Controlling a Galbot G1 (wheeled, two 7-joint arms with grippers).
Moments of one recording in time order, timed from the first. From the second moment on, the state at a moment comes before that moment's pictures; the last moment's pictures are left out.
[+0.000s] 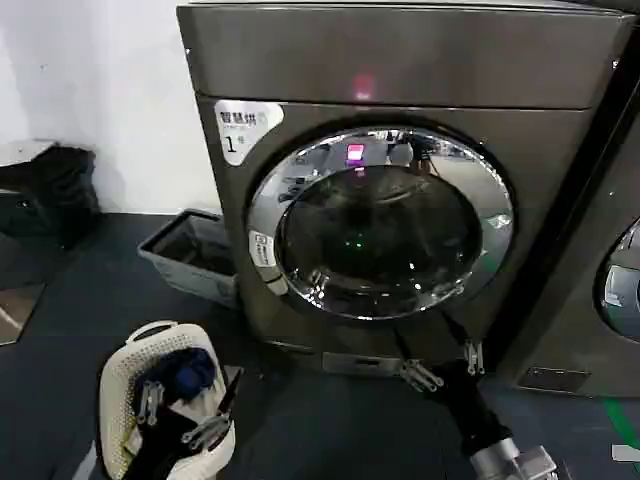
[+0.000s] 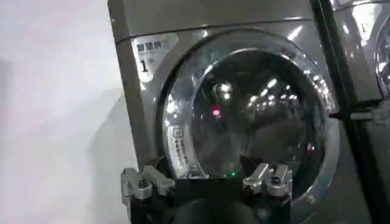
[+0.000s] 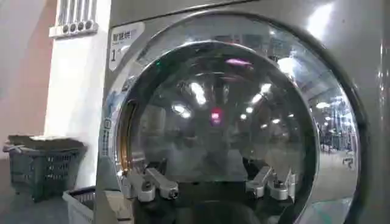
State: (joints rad) left arm 1.85 -1.45 -0.74 -2.36 -0.10 -0.24 0.39; right arm -1.56 1.46 0.59 2.31 0.15 -0.08 -0.37
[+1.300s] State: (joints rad) left arm 1.91 -1.45 -0.69 -2.41 -0.07 -0.24 0.38; right arm -0.73 1.14 0.04 1.75 0.39 -0.14 -0.45
